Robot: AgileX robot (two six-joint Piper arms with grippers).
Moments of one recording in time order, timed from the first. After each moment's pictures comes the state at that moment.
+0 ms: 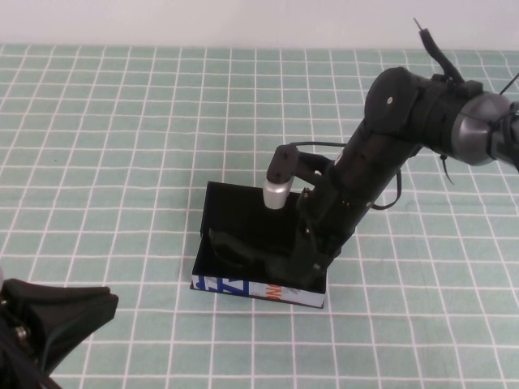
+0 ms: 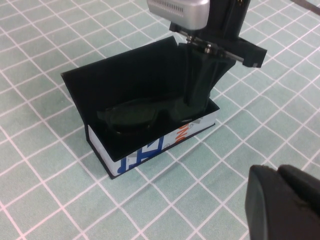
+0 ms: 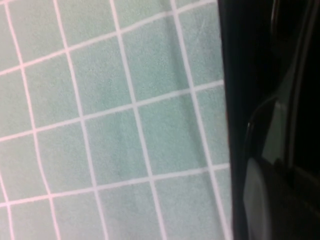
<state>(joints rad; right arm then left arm) 0.47 2.04 -1.59 0.57 1.21 -1.07 -0.47 0.62 -0.59 -0.54 0.67 0.54</state>
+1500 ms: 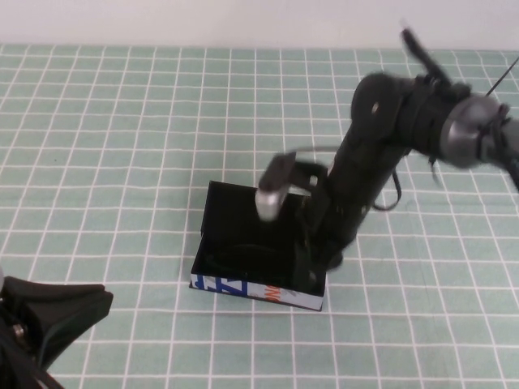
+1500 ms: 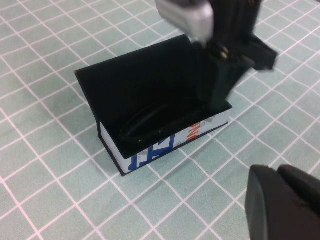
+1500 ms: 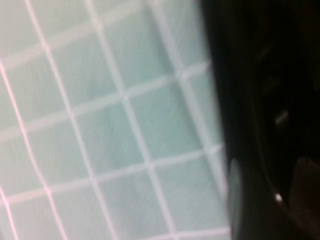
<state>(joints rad) 0.51 2.03 -1.60 0.45 1.21 -0.90 -0.47 0.62 -0.59 -0.50 0.67 0.53</state>
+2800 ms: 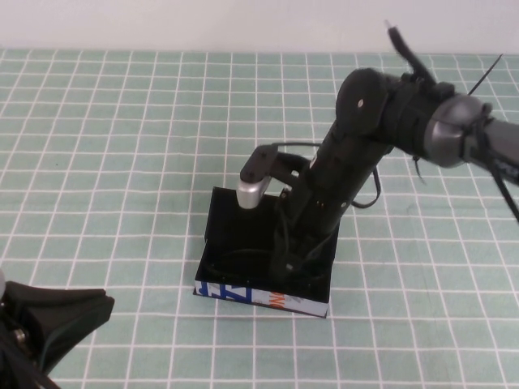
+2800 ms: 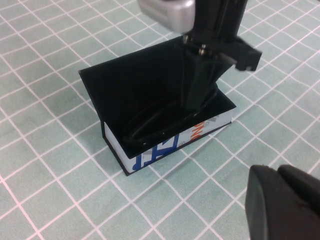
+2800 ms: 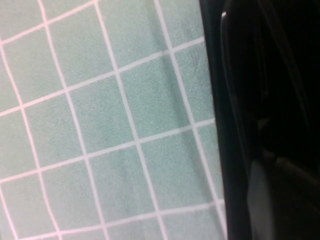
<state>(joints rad) 0.53 2.07 -1.67 0.51 1.21 -0.91 -0.47 0.62 -0.59 -0.49 0.67 0.53</state>
